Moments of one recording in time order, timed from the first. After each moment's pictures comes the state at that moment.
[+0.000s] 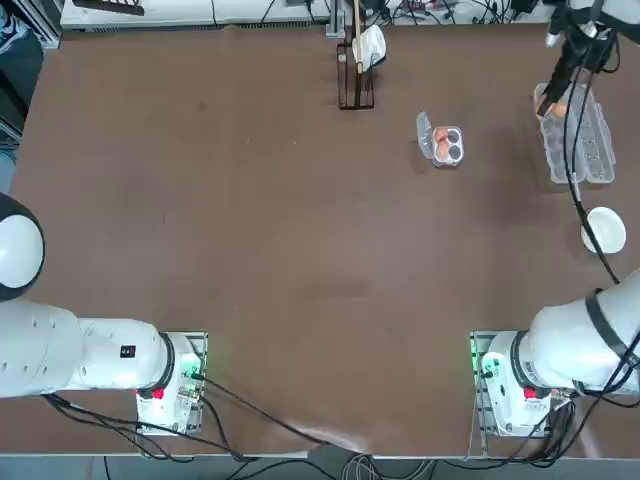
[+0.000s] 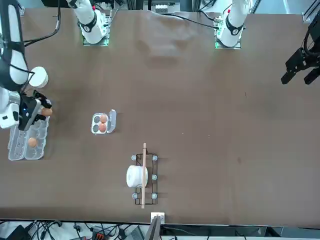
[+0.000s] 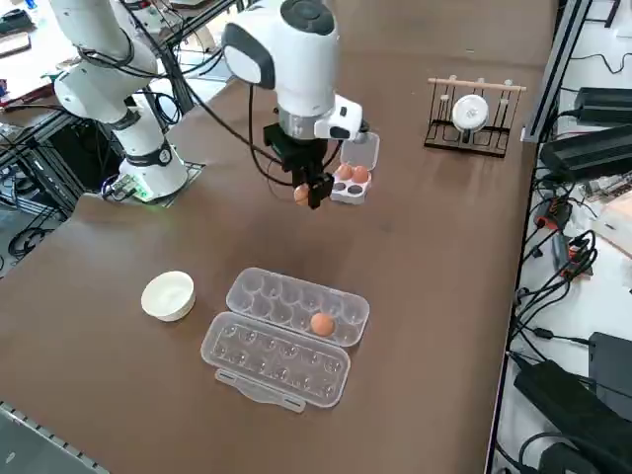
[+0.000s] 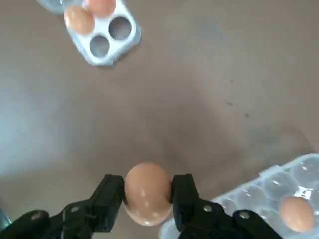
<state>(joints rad) -0.16 0.28 -0.01 -1.81 0.04 1.89 -1.14</state>
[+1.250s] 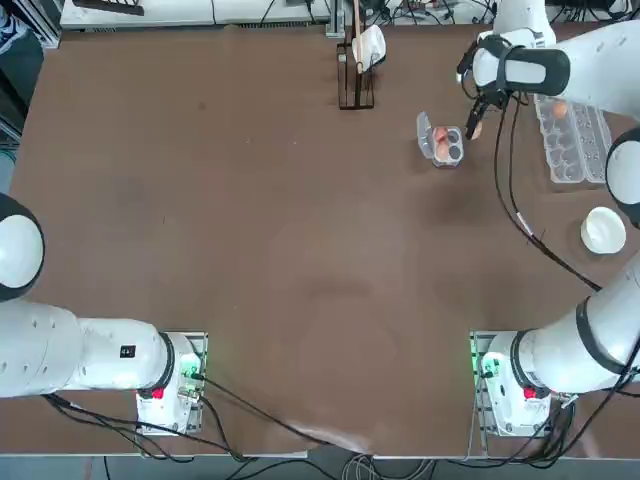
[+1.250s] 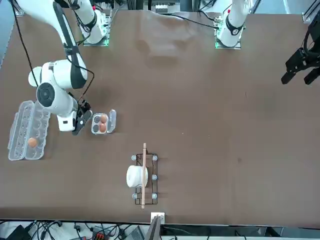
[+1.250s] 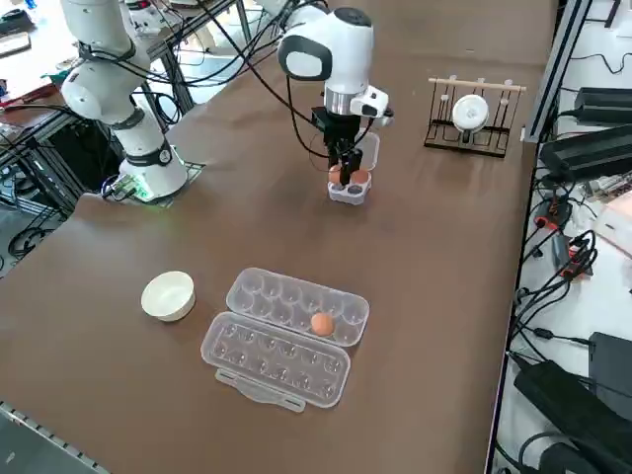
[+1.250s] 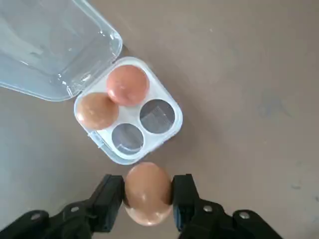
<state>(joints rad) 0.16 0.32 -0.01 -2.01 -0.05 2.21 -0.72</state>
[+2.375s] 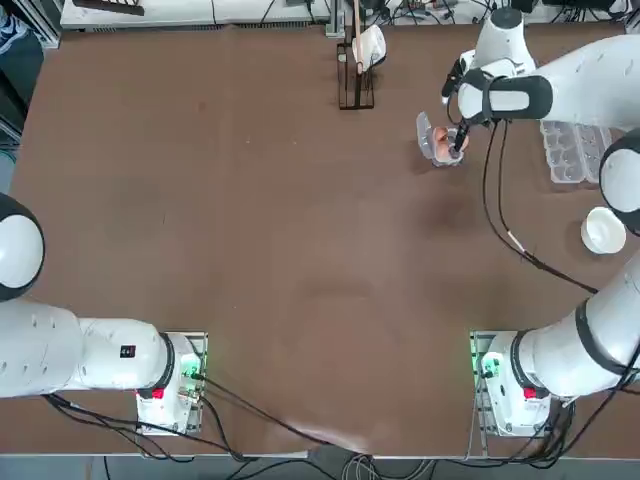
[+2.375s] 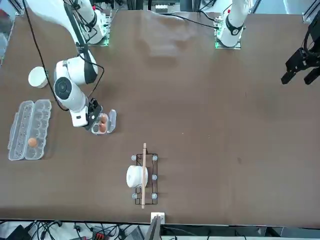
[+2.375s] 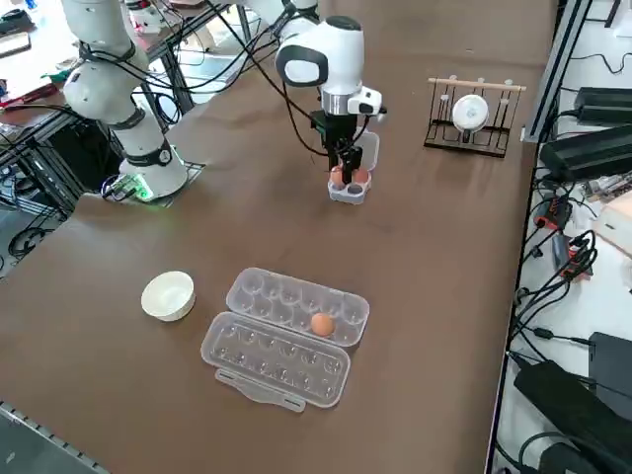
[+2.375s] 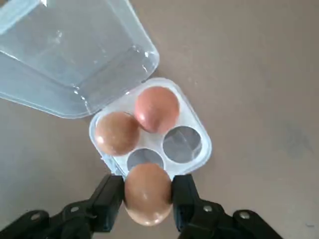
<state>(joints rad) 0.22 0.32 -0.01 -2.11 -0.10 2.37 -0.72</state>
